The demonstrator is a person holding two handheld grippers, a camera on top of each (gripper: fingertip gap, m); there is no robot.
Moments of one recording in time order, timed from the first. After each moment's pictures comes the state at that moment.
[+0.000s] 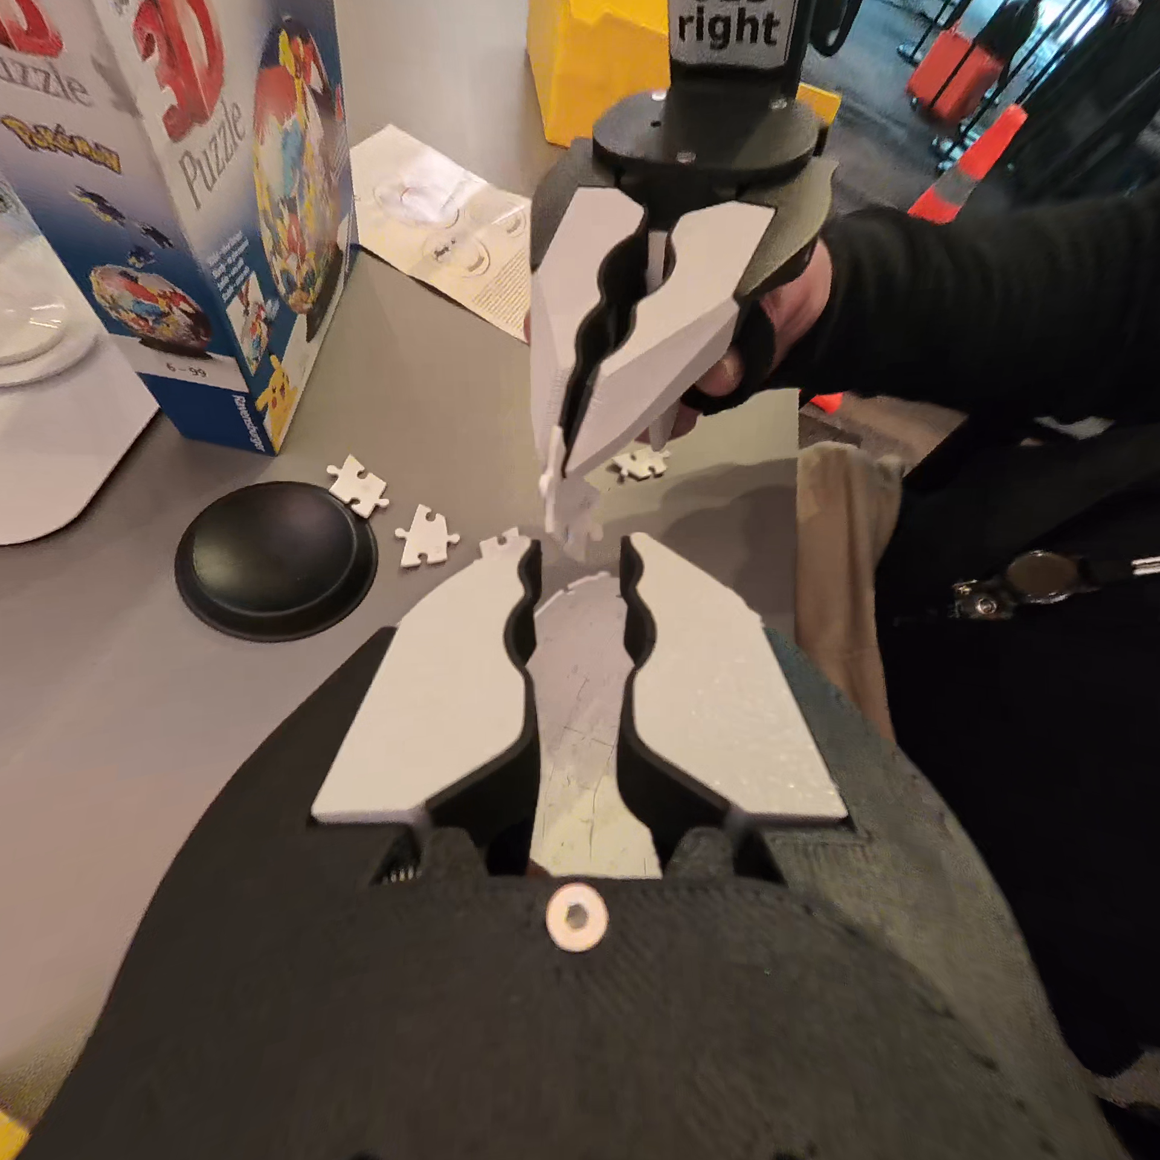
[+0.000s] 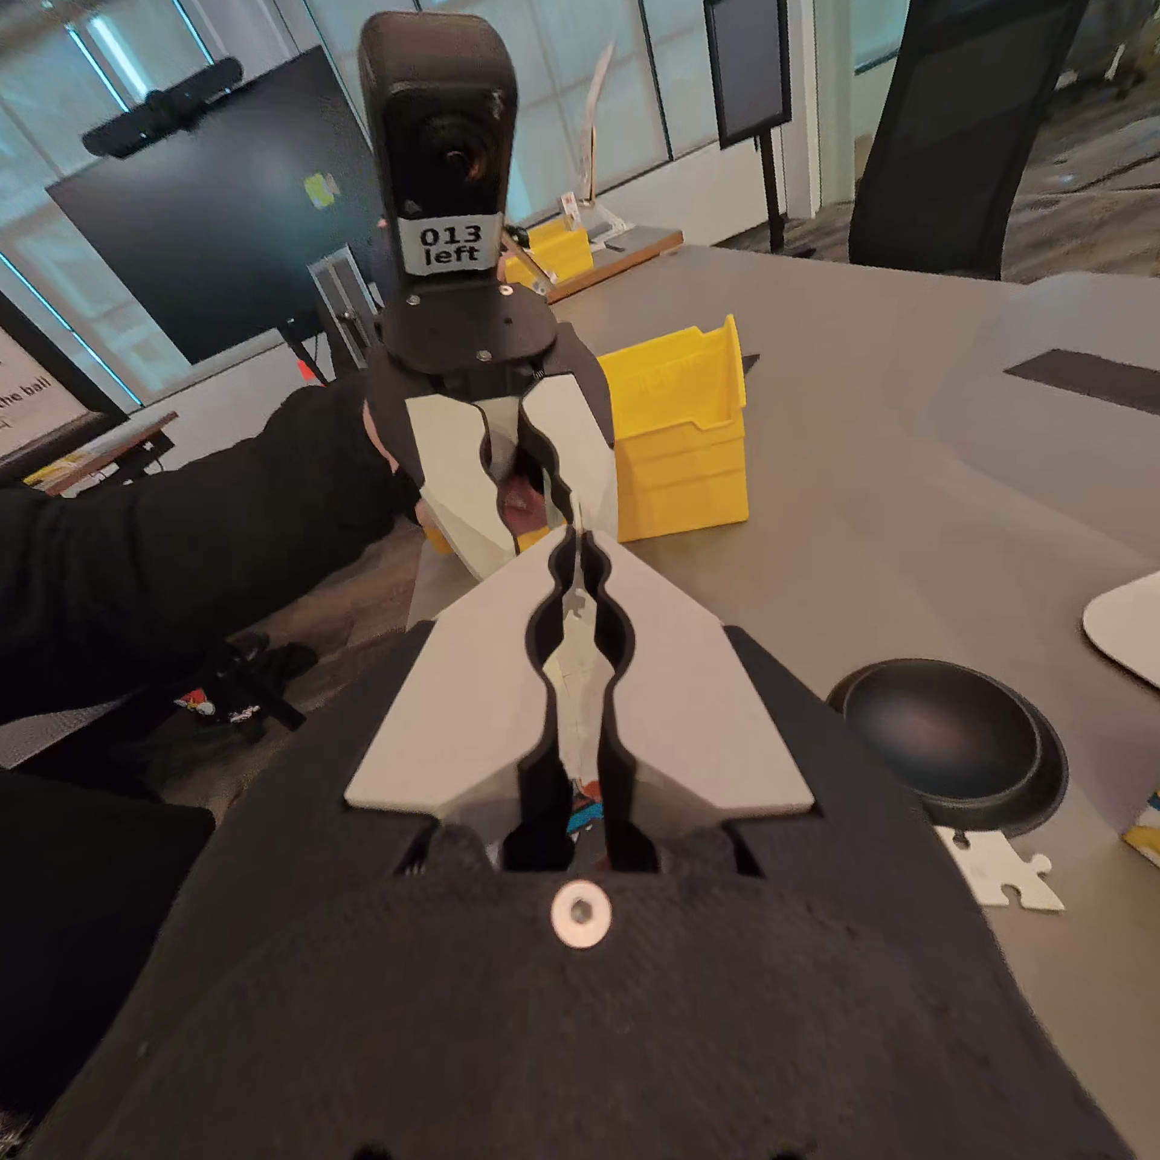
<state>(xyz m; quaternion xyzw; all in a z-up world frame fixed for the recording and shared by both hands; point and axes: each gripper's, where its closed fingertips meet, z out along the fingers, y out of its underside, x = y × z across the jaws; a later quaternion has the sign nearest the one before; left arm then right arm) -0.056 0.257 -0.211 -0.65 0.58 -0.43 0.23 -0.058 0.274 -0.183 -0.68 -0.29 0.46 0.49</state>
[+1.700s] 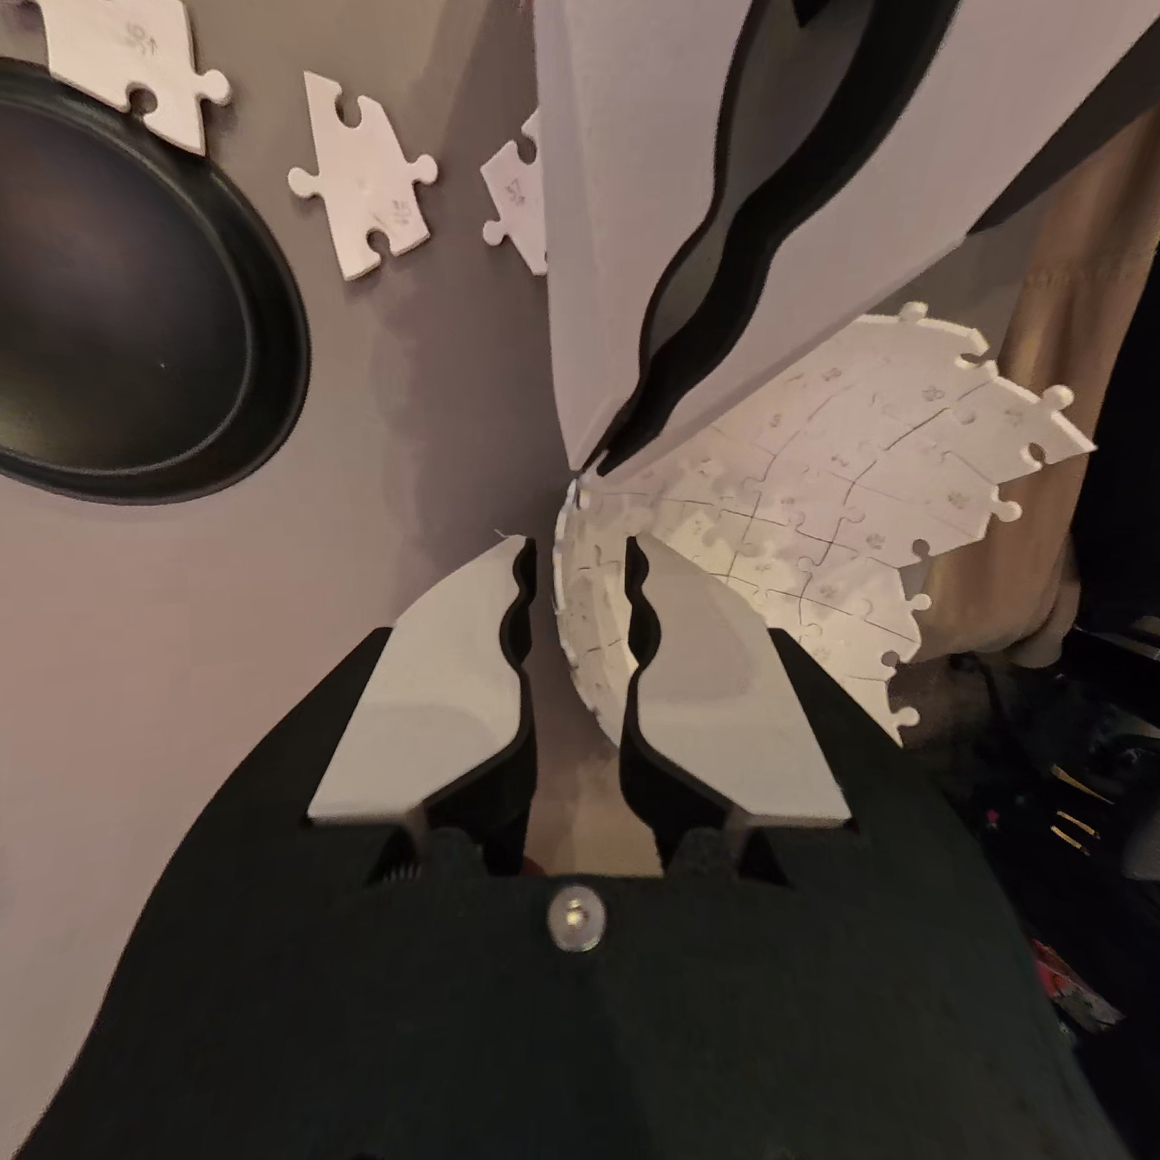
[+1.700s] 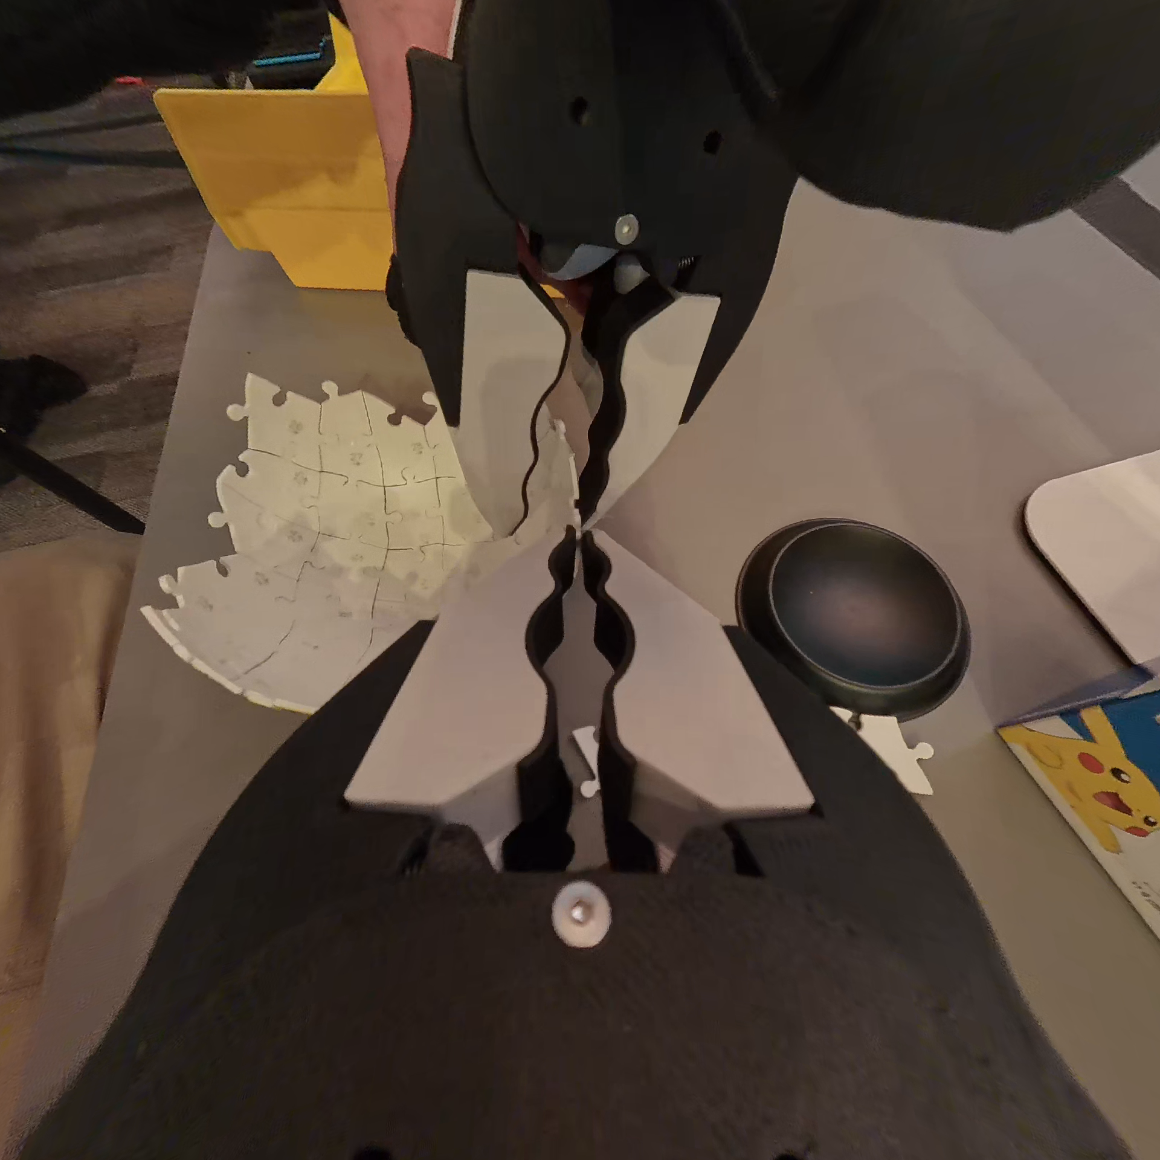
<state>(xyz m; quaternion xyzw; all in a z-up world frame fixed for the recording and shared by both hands) -0.089 0.276 -0.323 -0.63 0.75 -0.18 -0.06 -0.065 0.283 -0.286 -0.75 -0.43 0.27 0.42</state>
